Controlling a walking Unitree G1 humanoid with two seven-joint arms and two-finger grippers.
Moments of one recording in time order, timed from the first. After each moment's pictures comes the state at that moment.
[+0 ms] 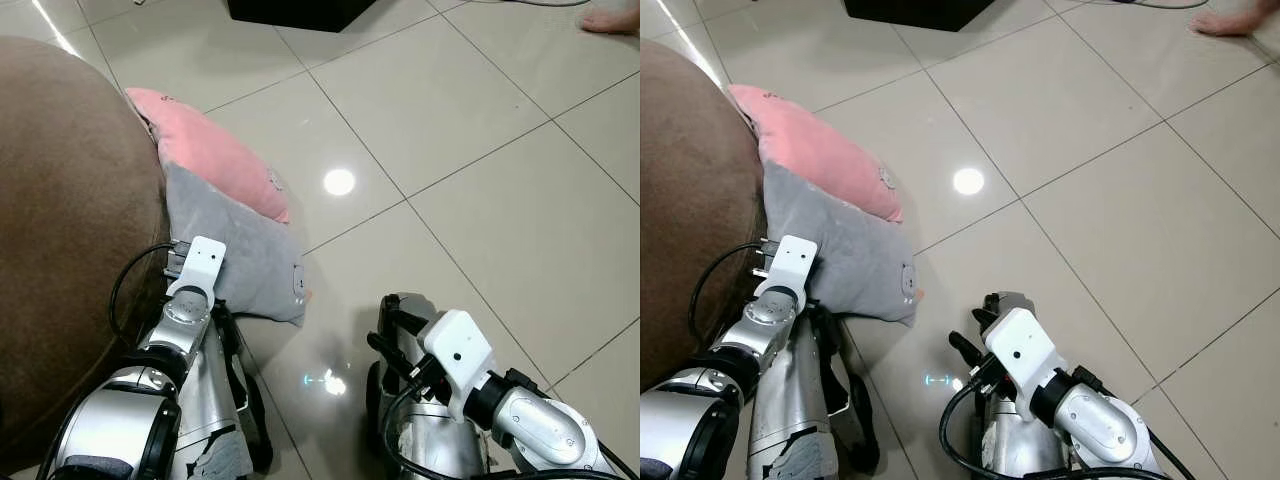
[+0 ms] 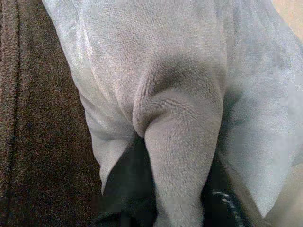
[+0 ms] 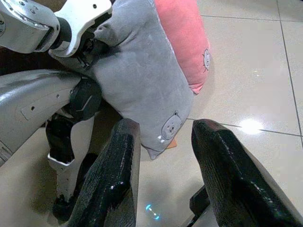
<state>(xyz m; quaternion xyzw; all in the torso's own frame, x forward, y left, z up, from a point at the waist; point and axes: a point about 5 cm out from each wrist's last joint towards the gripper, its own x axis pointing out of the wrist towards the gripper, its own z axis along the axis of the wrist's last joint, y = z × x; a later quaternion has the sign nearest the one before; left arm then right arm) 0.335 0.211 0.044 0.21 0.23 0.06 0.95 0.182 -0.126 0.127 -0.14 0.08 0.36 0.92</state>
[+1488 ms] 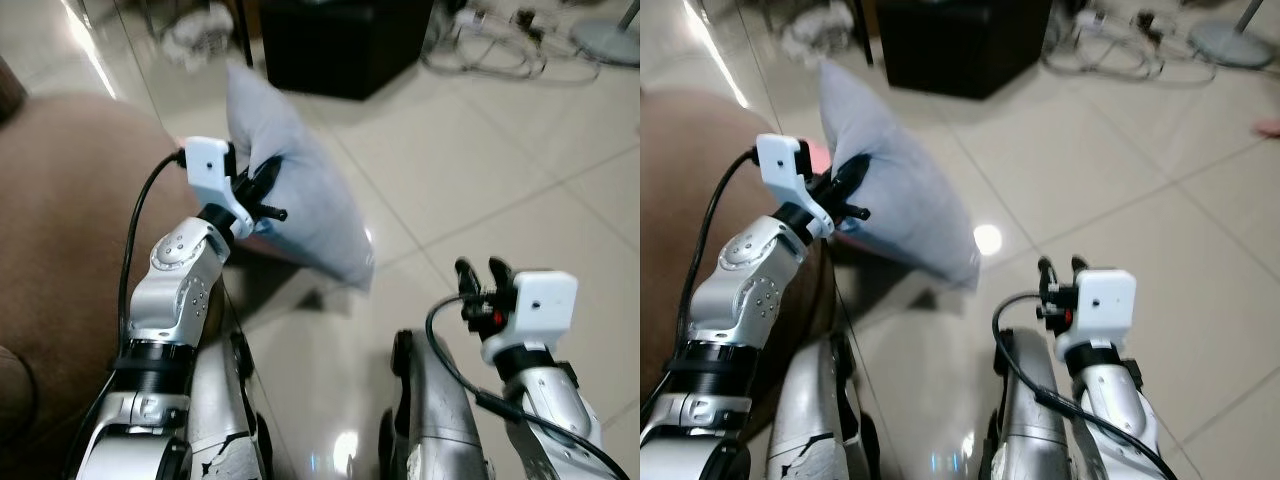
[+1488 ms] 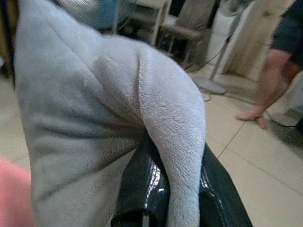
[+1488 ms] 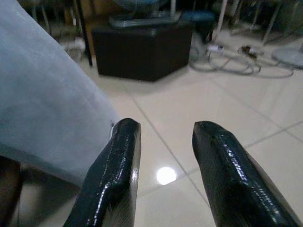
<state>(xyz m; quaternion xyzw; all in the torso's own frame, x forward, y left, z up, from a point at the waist) 0.340 0.138 0.192 -0.08 -0.05 -0.23 0.97 0.211 -0.162 0.142 -0.01 -0.01 0.00 1.00</state>
